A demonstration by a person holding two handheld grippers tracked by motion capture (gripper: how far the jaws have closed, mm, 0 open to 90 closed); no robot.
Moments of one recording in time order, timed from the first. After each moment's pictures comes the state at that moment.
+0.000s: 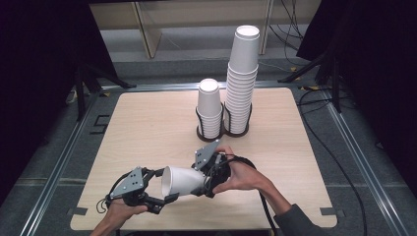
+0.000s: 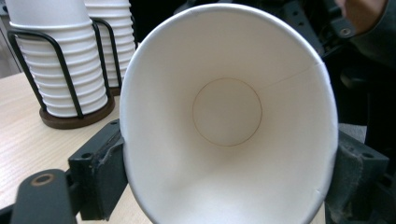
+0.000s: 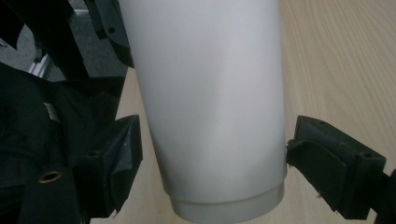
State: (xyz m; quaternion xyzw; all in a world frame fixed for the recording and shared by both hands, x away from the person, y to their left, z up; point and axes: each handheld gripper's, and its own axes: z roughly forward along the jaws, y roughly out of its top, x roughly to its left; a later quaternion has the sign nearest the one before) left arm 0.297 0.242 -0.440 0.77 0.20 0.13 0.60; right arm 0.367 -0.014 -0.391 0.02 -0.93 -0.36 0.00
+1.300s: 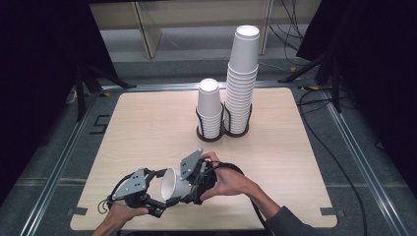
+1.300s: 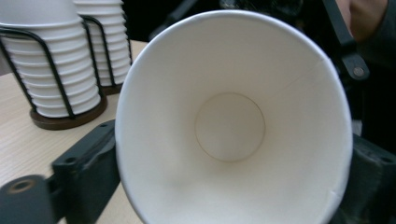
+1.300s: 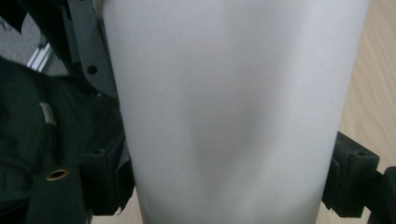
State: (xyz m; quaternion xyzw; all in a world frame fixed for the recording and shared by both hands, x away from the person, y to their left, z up) left arm 0.296 0.238 -0.443 0.75 0.21 0.12 0.62; right arm 0.359 0.019 -0.403 0.06 -0.93 -0.36 0.00
